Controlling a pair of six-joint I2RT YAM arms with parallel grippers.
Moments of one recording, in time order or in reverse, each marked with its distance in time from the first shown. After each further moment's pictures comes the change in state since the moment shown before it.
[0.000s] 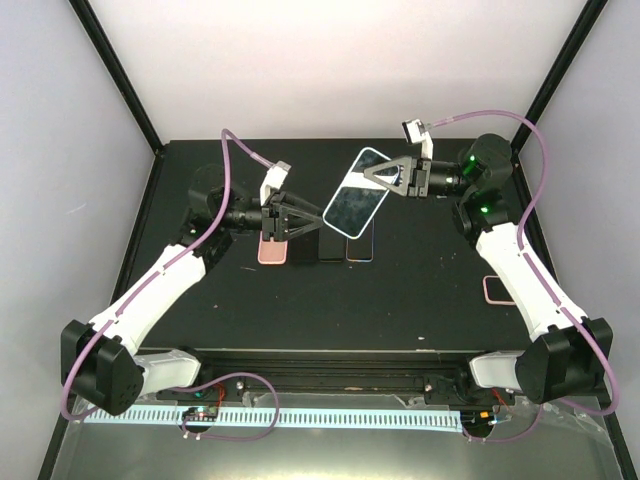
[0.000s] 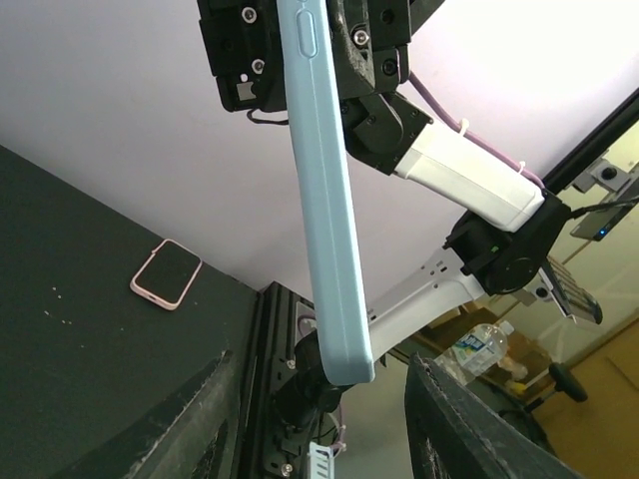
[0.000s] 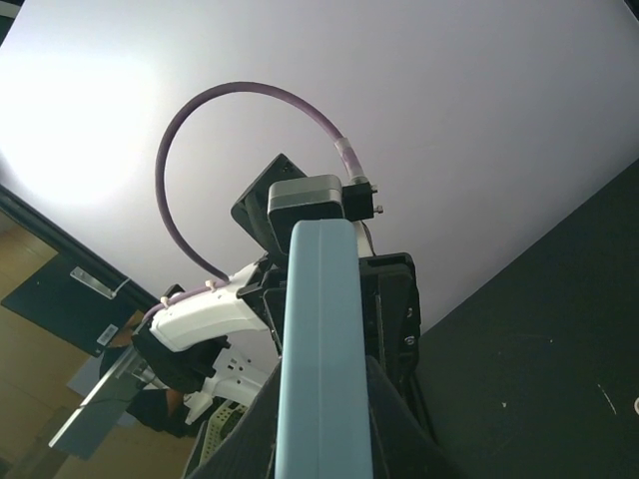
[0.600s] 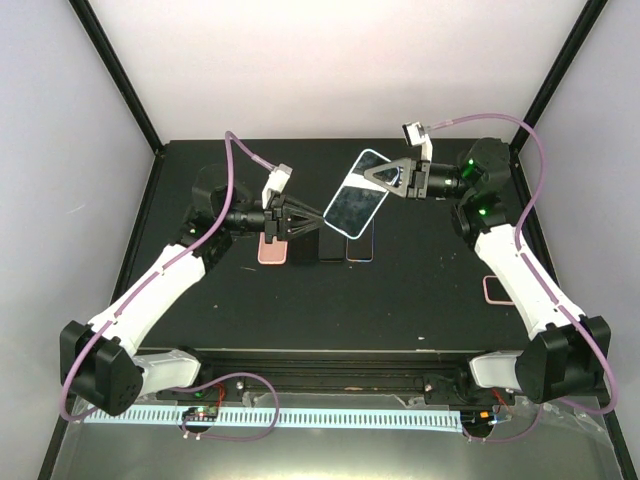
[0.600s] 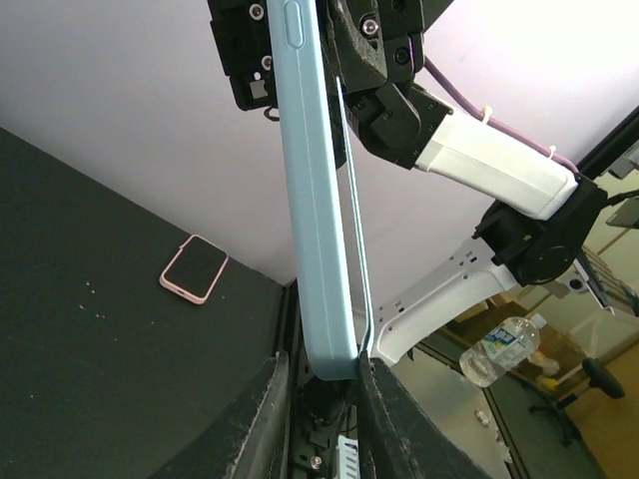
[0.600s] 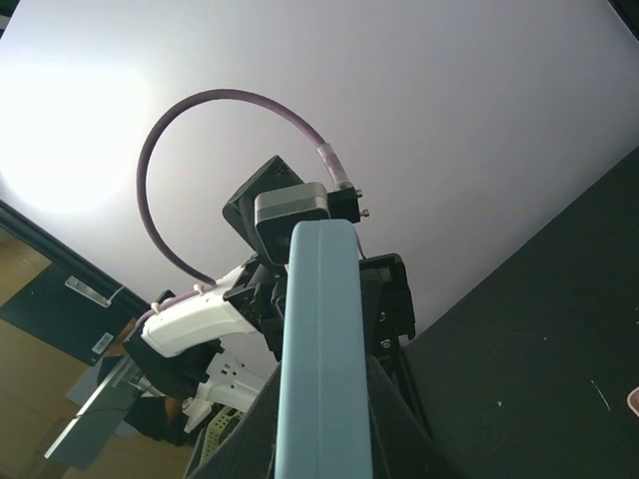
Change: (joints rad) left arm -0.001 -0.001 0.009 -0.109 -0.050 0.127; right arm 0.003 0.000 -0.030 0.024 0.008 0.017
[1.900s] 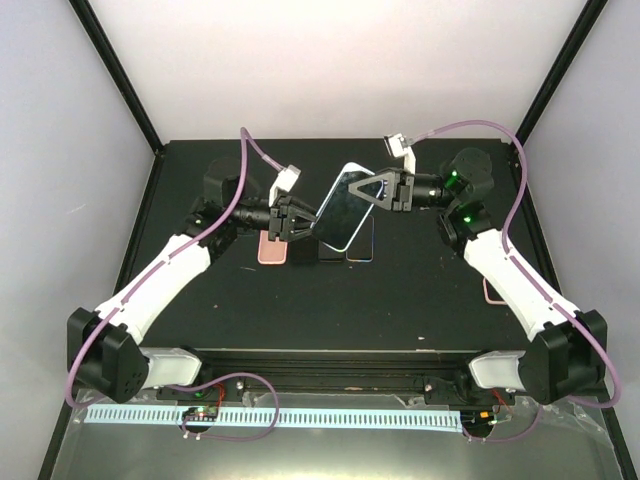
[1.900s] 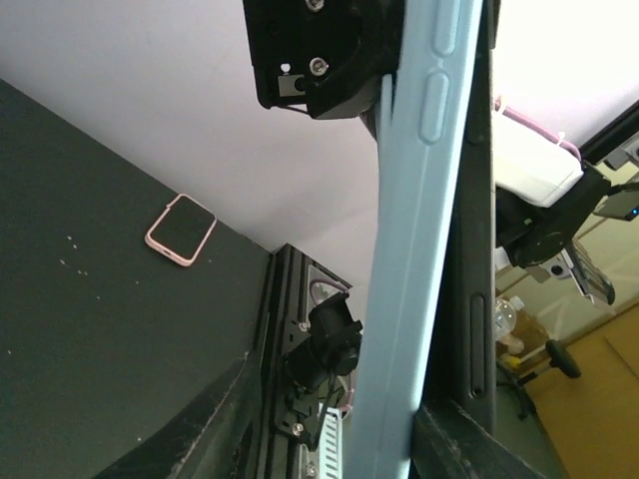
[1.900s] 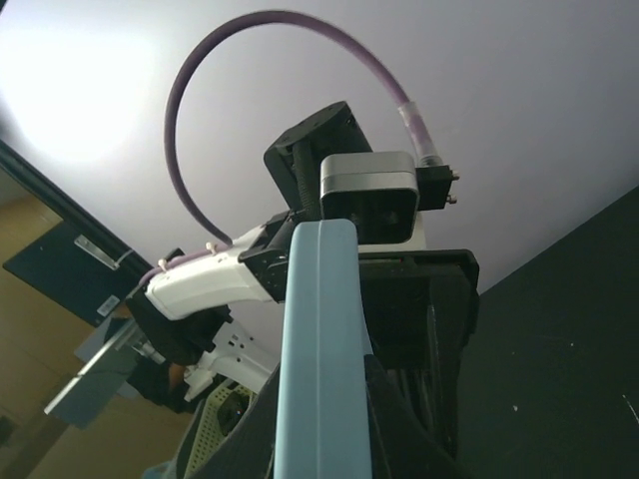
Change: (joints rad) left arm -0.001 0.068 0.066 -0.141 0.043 0.043; right arm 0.103 0.007 -0.070 0.139 0.025 -0.008
